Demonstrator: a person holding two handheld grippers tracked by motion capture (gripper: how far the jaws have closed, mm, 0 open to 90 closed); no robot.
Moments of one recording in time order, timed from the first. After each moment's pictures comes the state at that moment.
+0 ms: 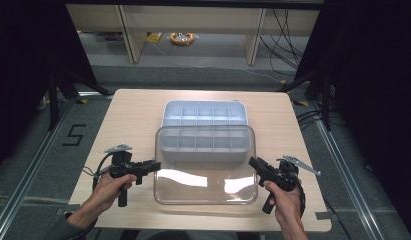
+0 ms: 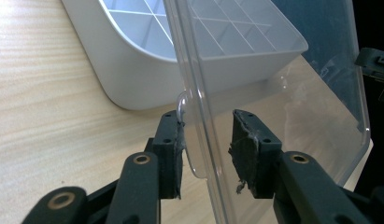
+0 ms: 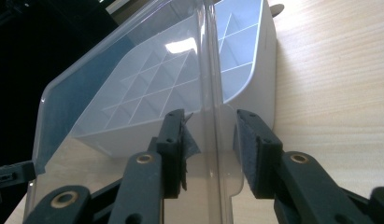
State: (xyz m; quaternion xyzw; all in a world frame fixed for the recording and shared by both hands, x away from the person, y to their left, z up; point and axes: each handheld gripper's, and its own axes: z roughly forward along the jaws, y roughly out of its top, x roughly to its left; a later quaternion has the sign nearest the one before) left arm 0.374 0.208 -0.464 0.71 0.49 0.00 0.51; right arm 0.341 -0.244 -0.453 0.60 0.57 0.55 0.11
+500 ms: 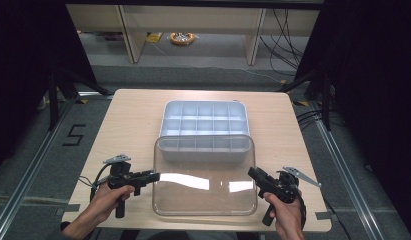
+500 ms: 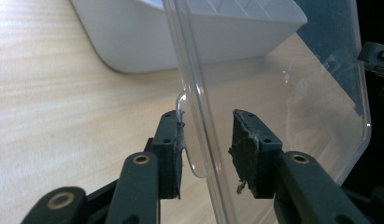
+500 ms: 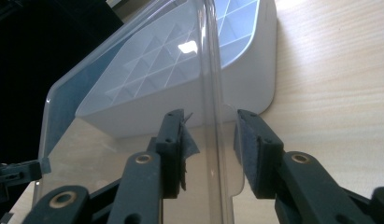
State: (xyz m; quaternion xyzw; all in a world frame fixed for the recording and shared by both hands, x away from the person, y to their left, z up) left arm 0.351 0.213 -0.480 0.71 0.49 -0.02 0.50; right arm 0.316 -0.244 -0.465 0.60 0.57 0.55 0.10
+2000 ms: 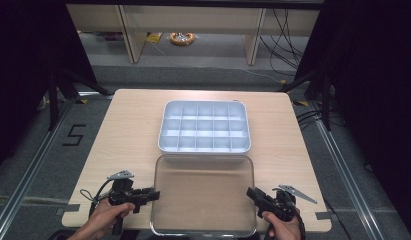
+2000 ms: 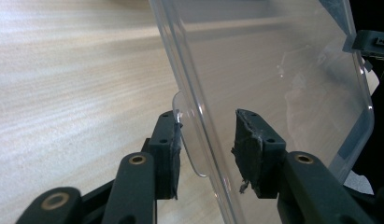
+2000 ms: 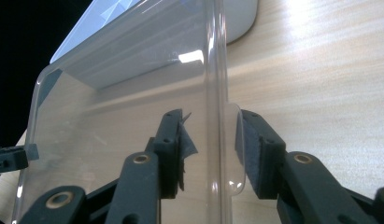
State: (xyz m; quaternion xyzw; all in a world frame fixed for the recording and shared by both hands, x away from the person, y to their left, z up) left arm 0.322 0.208 -0.505 0.74 0.49 -0.03 0.46; right arm 0.285 -0.244 -0.501 0.63 0.60 0.49 0.07
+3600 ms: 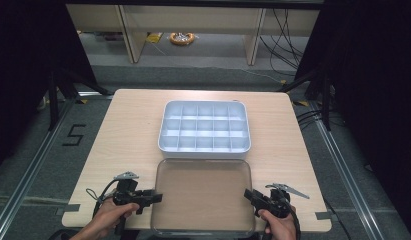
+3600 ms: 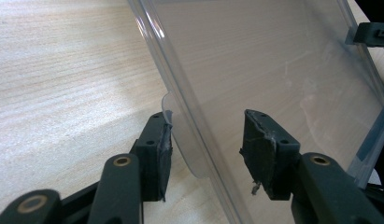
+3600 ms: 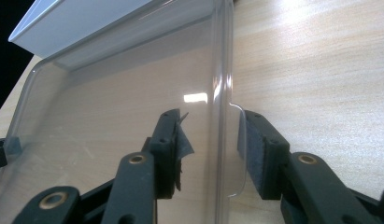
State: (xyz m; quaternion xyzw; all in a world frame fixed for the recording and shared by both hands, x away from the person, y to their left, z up) left arm 0.328 0.201 -0.516 0.75 0.49 -0.04 0.43; right arm 0.295 -0.235 -0.511 0.67 0.59 0.45 0.03
